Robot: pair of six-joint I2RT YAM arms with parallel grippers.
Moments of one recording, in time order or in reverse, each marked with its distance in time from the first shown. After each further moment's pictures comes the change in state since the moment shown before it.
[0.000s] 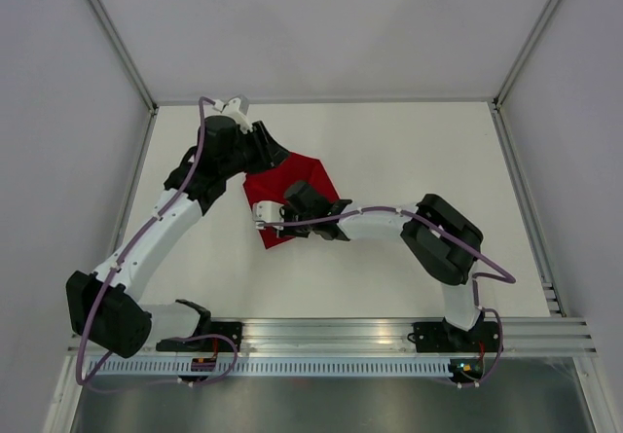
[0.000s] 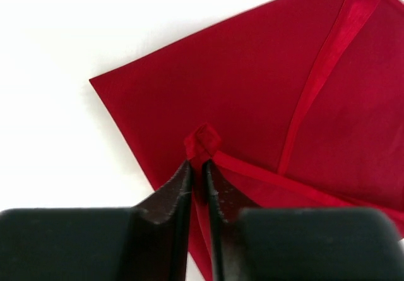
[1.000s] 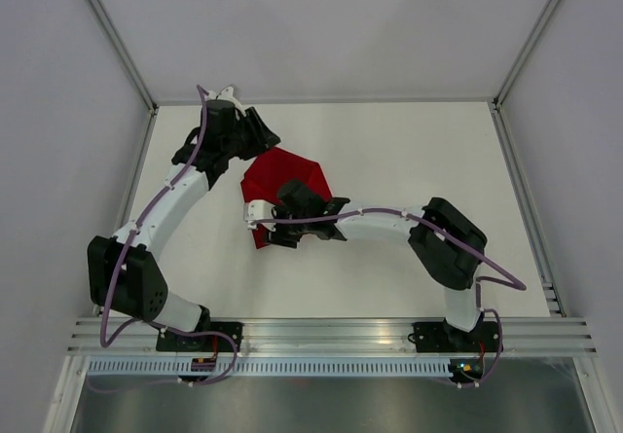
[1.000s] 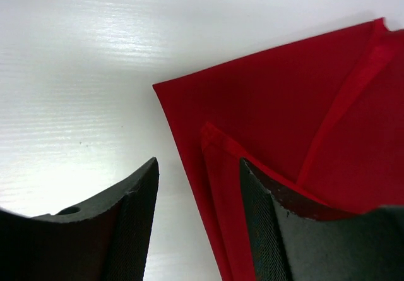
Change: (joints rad) left arm 0.102 0.199 0.118 -0.001 -0.001 -0.023; right arm 0.043 -0.002 0.092 -0.082 -0.106 0.087
